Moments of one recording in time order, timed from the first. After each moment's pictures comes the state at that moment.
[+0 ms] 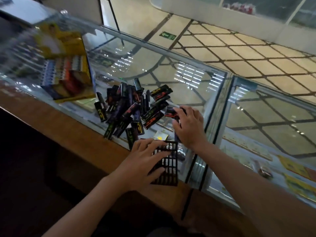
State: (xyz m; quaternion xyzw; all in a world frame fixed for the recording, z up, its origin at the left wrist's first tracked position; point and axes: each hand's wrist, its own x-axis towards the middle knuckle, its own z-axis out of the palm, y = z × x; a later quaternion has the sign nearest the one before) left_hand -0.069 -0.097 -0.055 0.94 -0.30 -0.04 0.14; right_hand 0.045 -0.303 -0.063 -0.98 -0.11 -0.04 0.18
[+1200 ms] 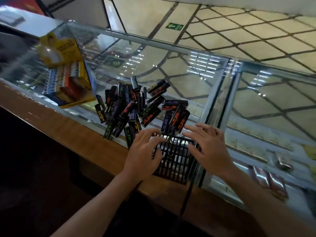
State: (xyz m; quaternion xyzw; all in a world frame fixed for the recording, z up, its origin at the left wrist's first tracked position) left_hand -0.061 -0.131 -0.055 0.95 -0.14 0.05 0.28; right_hand -0.027 -0.372 -0.069 -0.95 -0.21 -0.02 0.21
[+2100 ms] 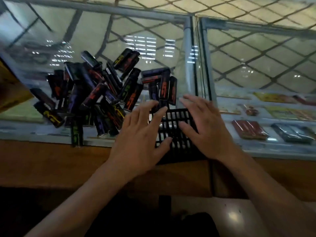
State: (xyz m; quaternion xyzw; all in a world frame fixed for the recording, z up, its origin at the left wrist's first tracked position) left_hand -0.032 -0.097 -0.061 0.93 -0.34 -0.04 0.17; right_hand -0.072 -0.310 -0.064 -0.98 -0.01 -0.05 0.19
